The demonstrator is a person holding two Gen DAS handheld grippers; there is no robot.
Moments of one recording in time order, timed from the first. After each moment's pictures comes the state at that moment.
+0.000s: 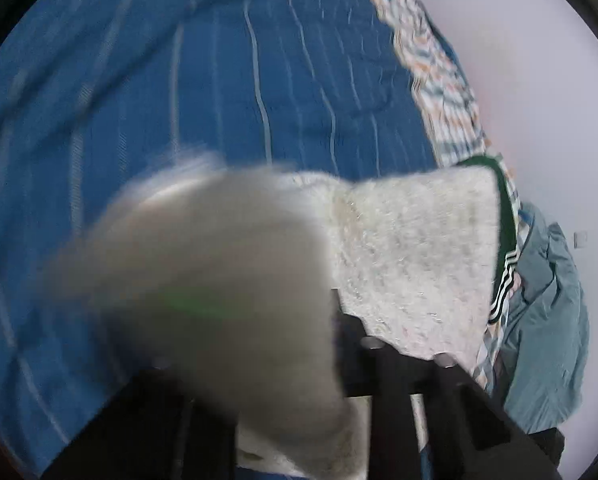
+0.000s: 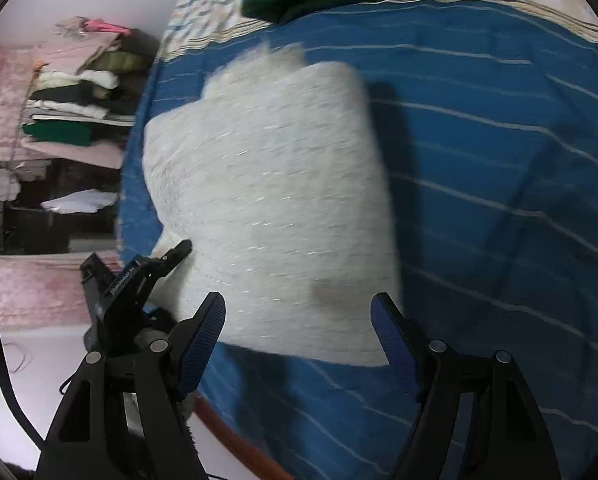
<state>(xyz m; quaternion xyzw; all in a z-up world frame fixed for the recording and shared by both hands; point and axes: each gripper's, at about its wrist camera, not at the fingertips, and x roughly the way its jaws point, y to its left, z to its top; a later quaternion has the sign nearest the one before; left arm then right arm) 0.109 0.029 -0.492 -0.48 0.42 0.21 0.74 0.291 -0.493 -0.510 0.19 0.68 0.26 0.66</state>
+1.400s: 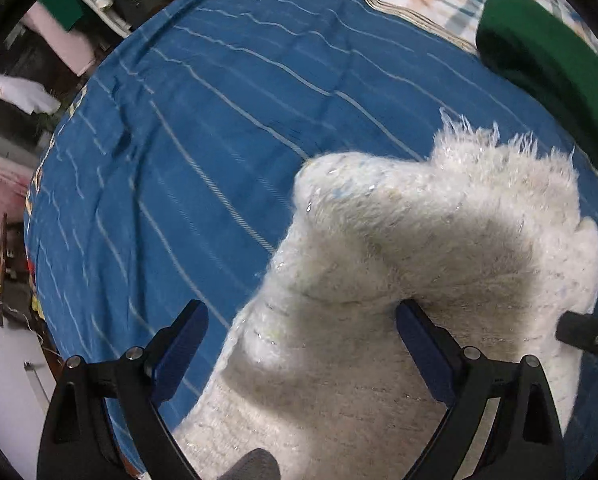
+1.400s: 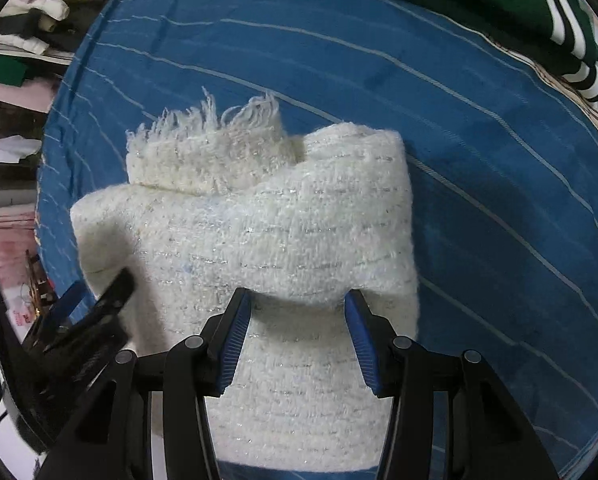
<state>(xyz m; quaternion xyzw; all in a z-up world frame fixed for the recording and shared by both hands) 0.223 0.000 -0.498 -0.06 0.62 0.27 0.73 0.395 -0.387 -0.533 0.01 0.74 0.21 0.64</state>
